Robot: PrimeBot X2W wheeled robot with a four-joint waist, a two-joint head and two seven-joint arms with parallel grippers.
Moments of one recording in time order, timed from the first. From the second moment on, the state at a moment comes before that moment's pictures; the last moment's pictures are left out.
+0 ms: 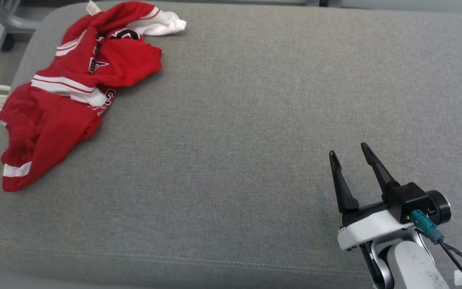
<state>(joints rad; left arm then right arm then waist) -0.51 0.49 0.03 0.35 -0.53 -0.04 0.44 -0.12 -0.05 0.11 0.13 0.05 0.13 -0.25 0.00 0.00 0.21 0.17</state>
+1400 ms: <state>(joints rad) -0.62 0.49 -0.05 0.55 -0.57 -0.11 0.32 -0.20 -0.06 0.10 0.12 0.02 0.13 -0.25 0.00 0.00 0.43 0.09</state>
